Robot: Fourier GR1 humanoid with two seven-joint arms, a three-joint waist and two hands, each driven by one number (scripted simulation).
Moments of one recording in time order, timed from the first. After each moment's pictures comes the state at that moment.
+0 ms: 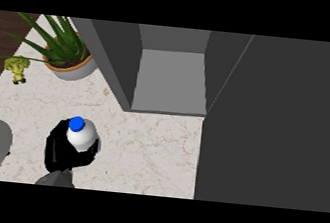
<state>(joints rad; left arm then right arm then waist) -0.16 0.05 0.16 -0.78 0.44 -0.18 -0.86 1.14 -0.09 -0.06 -2.44 -0.16 0.59 -0.47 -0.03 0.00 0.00</state>
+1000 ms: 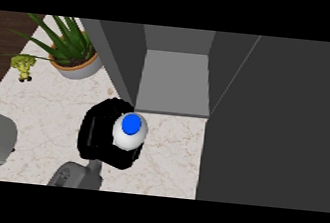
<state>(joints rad) -0.14 0.00 -0.24 -1.36 0.40 0.05 -0.51 1.12 -0.09 -0.09 -2.43 -0.17 0.58 -0.47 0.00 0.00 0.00</state>
